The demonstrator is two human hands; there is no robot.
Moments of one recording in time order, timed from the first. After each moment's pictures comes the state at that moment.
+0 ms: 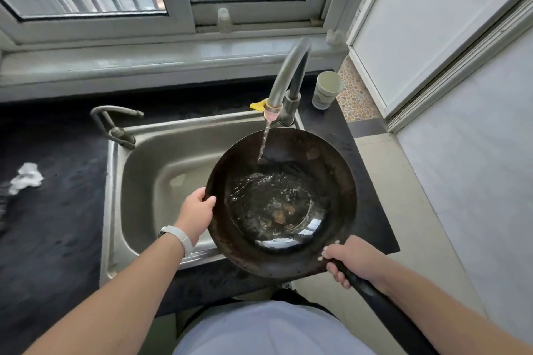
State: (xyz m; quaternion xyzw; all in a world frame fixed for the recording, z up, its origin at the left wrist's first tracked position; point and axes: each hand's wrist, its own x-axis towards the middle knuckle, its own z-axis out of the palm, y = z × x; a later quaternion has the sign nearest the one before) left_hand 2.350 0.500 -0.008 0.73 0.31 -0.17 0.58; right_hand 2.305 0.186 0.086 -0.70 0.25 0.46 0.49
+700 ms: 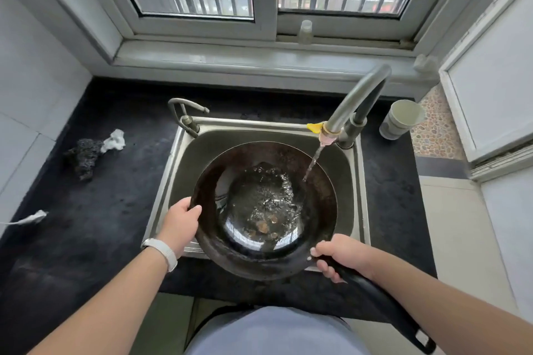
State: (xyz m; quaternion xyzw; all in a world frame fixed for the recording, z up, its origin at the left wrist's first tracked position) left_hand 2.291 0.566 0.007 0.73 0.45 -0.07 0.52; right_hand 2.398 0.235 0.032 -0.61 0.15 0.64 0.44
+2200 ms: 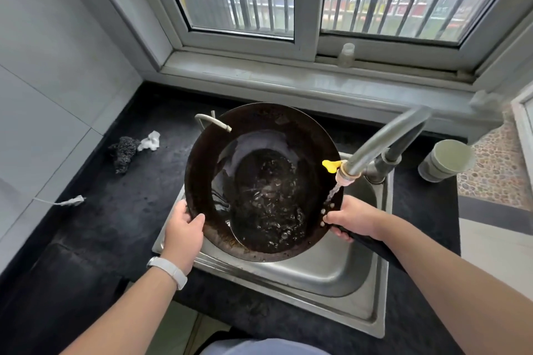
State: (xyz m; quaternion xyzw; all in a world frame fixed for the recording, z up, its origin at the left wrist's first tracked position) left_hand 2.303 0.530 0.050 0.64 0.52 0.13 0.55; right_hand 2.539 0.280 0.025 -0.73 -0.21 0.54 0.37
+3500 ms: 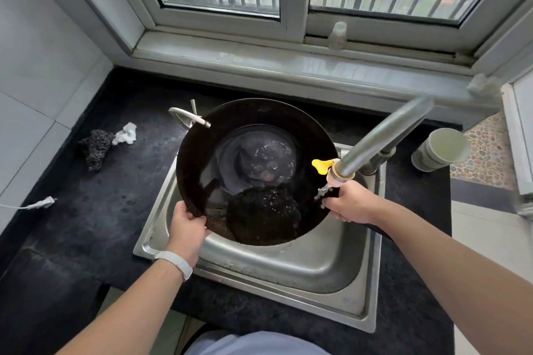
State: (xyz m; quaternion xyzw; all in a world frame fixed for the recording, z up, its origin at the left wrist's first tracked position) left_hand 2.331 0.530 0.000 0.56 0.58 0.08 0.58; right_hand 2.559 0.281 0.038 -0.82 -0.21 0.45 0.28
